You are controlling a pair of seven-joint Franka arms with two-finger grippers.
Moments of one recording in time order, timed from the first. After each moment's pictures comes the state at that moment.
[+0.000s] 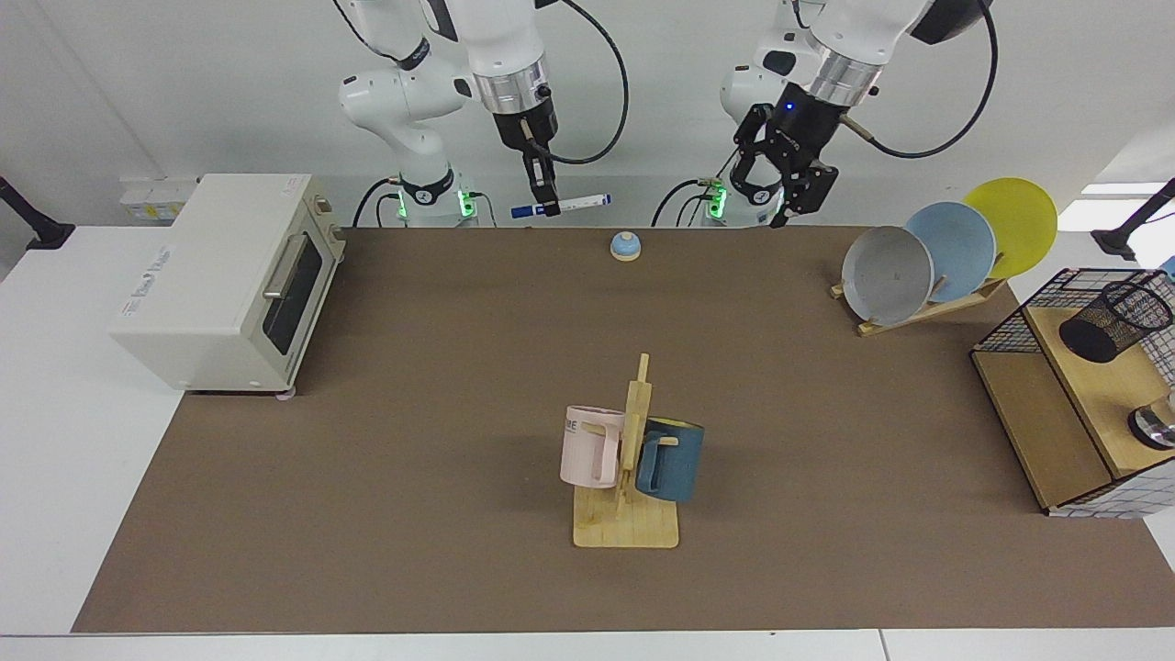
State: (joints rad) left arm -0.32 -0.15 -0.03 -1.69 -0.21 1.67 0.89; right arm 0.31 -0.15 0.20 -1.82 0.18 1.81 1.94
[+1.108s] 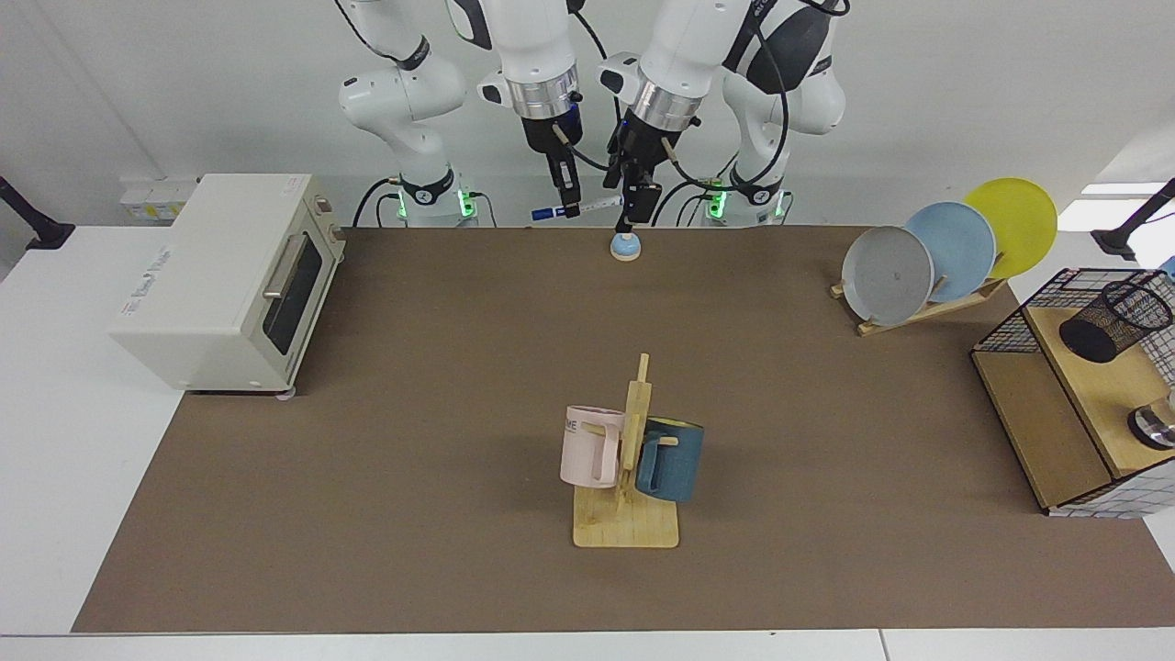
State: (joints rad) left arm -0.62 -0.07 -0.04 -1.78 -0.25 1.87 0.84; right arm 0.38 -0.13 0.21 -1.84 0.14 1.83 1.94
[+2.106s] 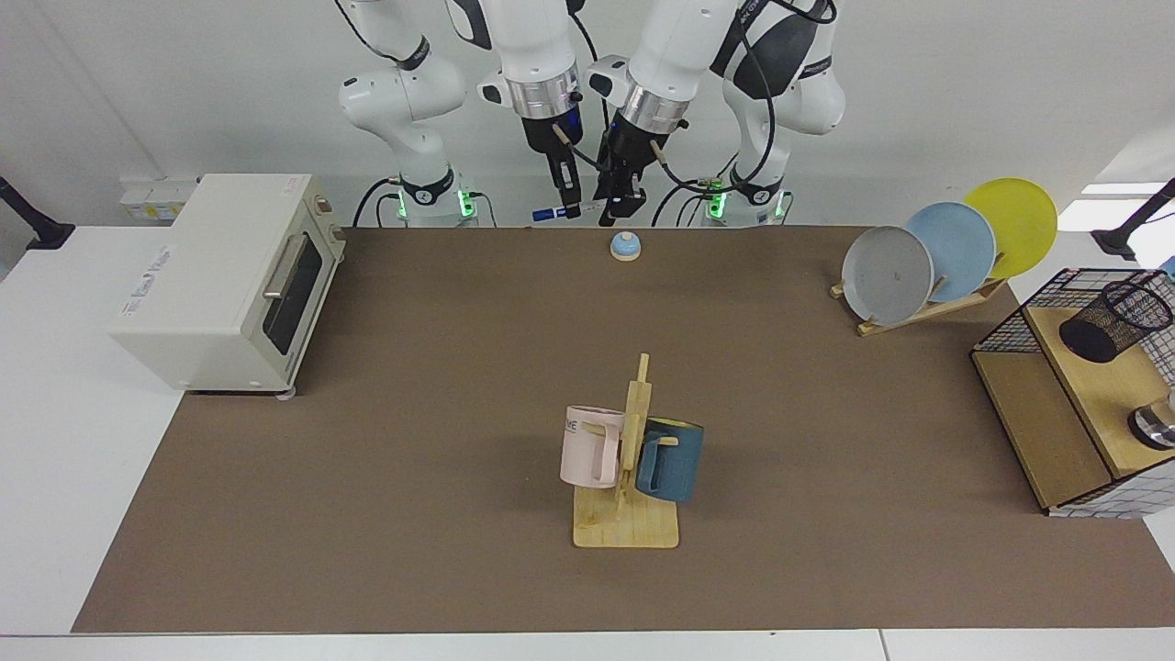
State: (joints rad) left arm -0.62 -0.07 -0.05 -1.79 -0.26 1.90 0.80; right arm 0.38 -0.13 0.21 -1.84 0.14 1.84 1.94
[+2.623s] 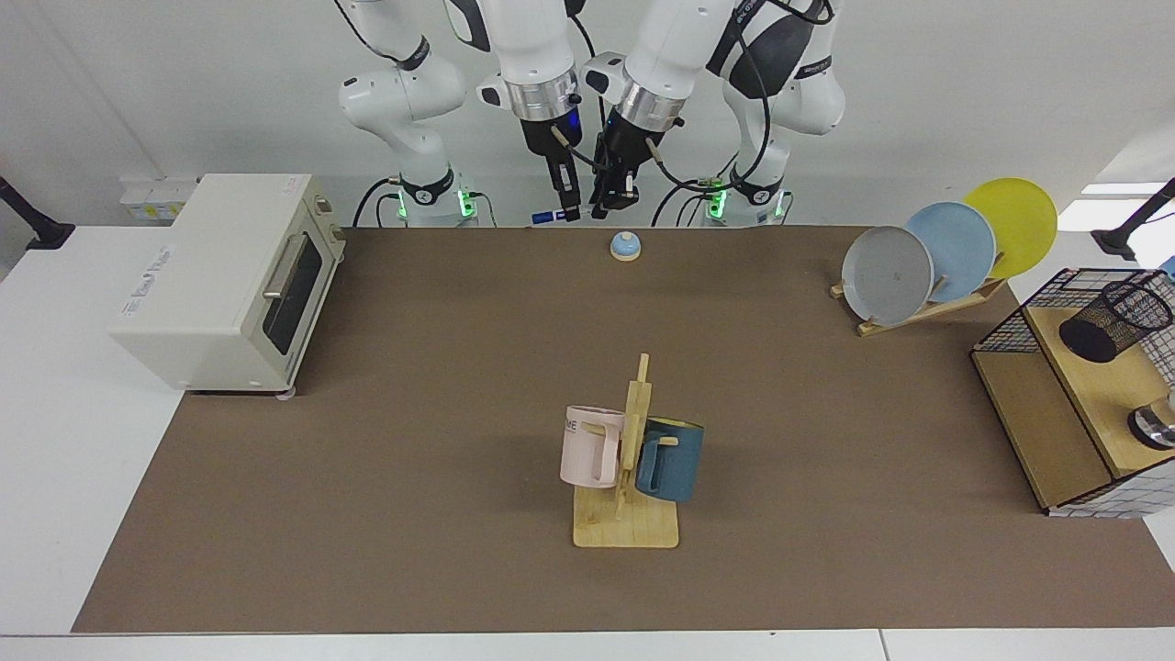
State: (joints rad) left arm -0.62 -0.07 -0.06 -1.80 -0.28 1.91 0.79; right arm 0.38 -0.12 0.20 -1.84 0.13 1.85 1.95
